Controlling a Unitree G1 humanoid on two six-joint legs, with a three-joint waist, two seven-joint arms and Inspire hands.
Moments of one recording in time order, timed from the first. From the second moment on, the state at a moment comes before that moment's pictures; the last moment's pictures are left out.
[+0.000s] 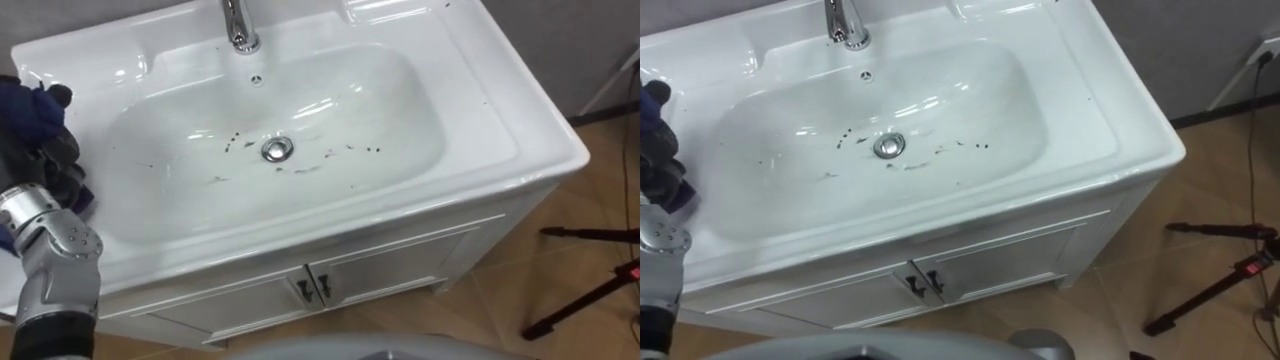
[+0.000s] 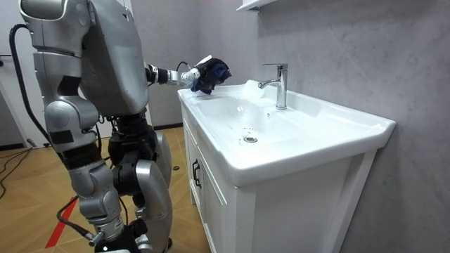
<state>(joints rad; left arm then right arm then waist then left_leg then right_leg) 0.05 0.37 0.27 0.38 0.64 0.02 0.68 0.16 -0.30 -0.10 1.24 0.07 0.04 0.00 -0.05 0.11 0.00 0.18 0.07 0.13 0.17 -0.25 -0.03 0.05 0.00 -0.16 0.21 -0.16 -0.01</state>
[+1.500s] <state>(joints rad) 0.11 0.37 0.31 0.38 0.63 0.14 0.67 0.16 -0.30 -0.12 1.20 0.07 0.12 -0.03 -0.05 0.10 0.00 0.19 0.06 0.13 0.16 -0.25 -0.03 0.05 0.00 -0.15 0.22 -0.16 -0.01</state>
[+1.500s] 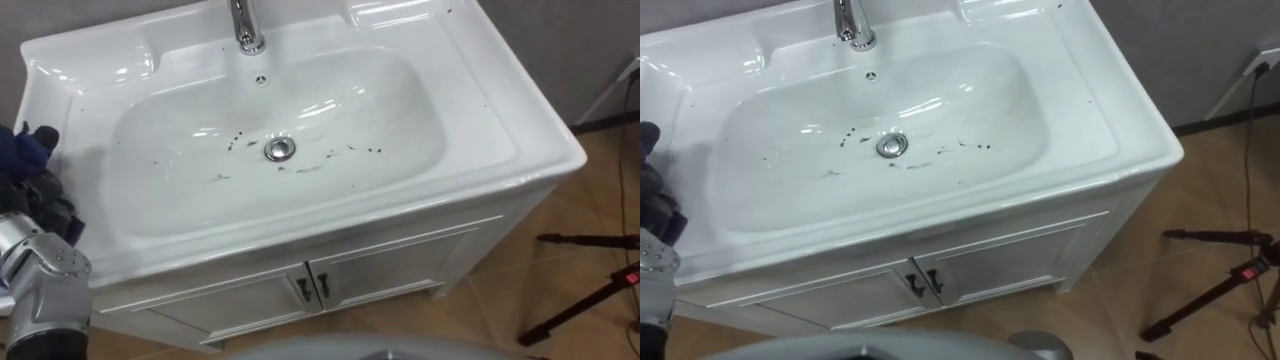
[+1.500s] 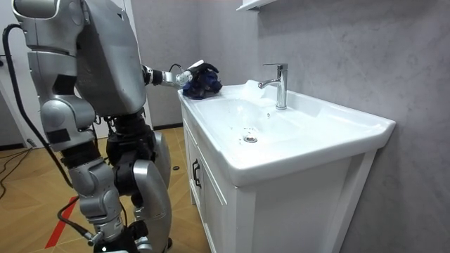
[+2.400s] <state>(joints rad) 0.04 0.36 0.27 0.19 0.47 0.00 0.66 0.15 -0.26 -0.13 1.23 0.11 0.02 -0.02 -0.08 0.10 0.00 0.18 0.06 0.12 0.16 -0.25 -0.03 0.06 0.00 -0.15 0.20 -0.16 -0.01</state>
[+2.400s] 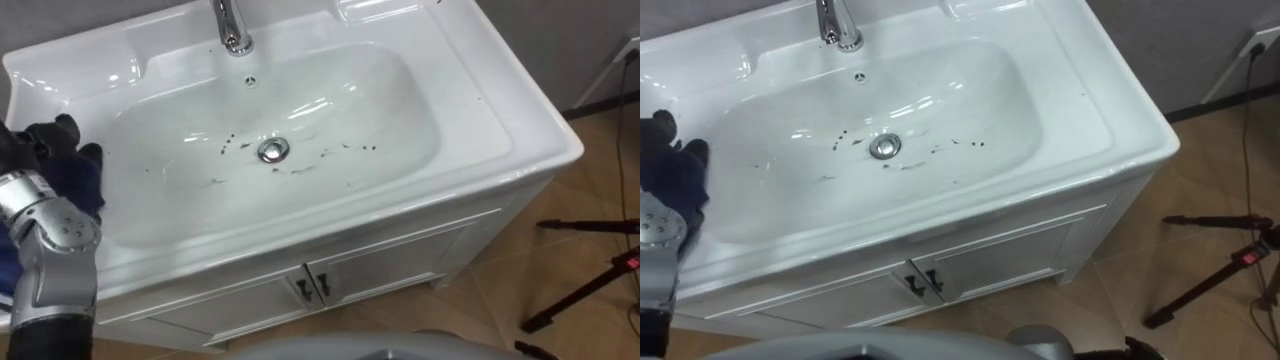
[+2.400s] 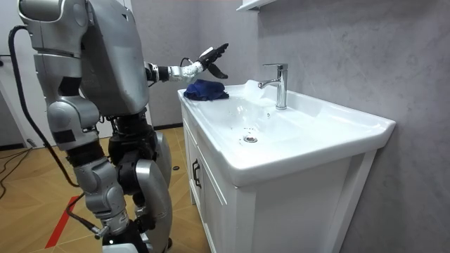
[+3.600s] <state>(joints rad) 0.26 0.35 0.69 0.17 0.07 -0.09 0.91 0.20 -0.26 -0.16 1.19 0.11 0.02 -0.05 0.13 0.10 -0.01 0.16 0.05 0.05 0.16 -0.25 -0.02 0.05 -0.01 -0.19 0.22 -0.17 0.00</state>
